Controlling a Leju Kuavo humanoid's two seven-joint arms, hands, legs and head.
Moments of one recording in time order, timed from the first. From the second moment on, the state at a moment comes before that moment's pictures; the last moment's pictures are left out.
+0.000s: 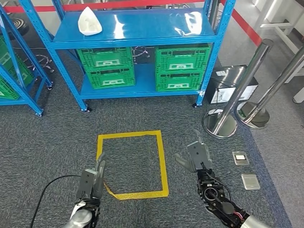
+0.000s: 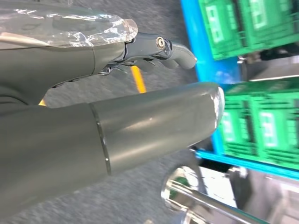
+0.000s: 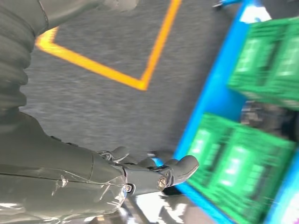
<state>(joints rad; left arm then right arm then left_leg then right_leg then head) -0.34 -0.02 -0.86 -0.77 0.50 0.32 -0.55 -0.08 -0.20 0.67 -1.25 -0.13 -0.68 -0.32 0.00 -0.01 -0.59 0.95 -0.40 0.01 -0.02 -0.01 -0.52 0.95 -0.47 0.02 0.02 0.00</state>
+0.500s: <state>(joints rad) -0.27 0.03 -0.79 -1.08 0.50 0.38 -0.55 -0.05 -0.24 0.64 -1.68 -0.02 -0.67 -0.24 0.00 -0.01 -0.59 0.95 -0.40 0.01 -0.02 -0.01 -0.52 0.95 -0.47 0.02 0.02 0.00</state>
